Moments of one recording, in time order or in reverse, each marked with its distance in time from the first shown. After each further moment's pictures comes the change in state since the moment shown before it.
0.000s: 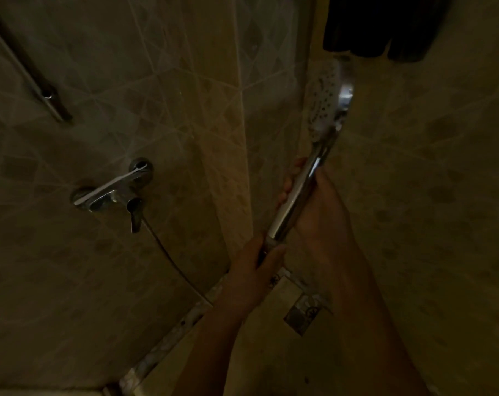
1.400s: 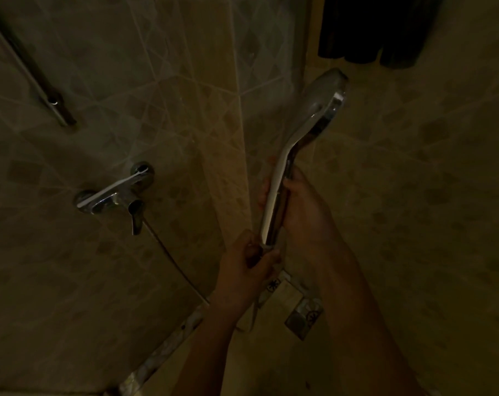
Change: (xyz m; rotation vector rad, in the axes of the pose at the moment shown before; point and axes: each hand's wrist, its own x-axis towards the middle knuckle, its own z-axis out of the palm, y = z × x) left_hand -0.003 -0.007 -0.003 -0.045 0.130 -0.047; right_hand -0.016 -0.010 0.044 -0.237 -0.110 -0.016
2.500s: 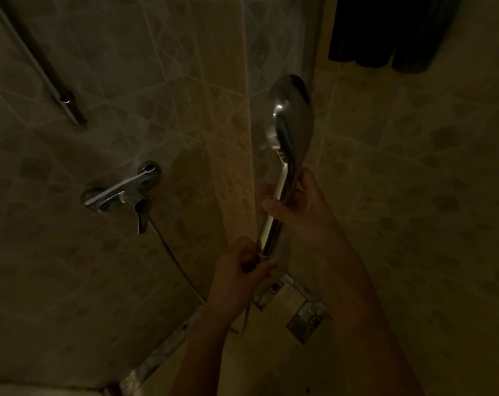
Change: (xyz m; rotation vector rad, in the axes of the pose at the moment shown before) left_hand 0.004 -0.023 -0.013 0.022 0.011 -0.018; right_hand -0.007 0.006 -0.015 -0.439 -0.046 -0.146
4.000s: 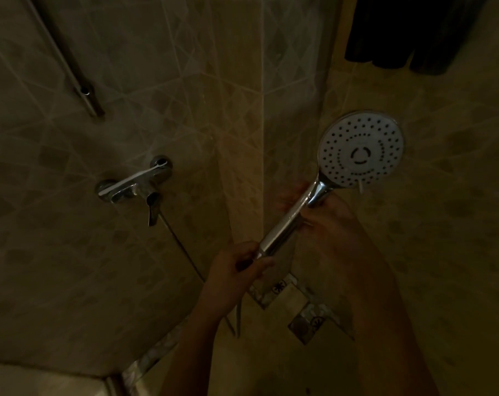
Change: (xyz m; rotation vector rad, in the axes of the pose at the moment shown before) left_hand -0.014 0.015 -0.023 -0.032 -0.082 -0.016; right_hand -0.011 0.011 -0.014 0.259 -0.009 0.186
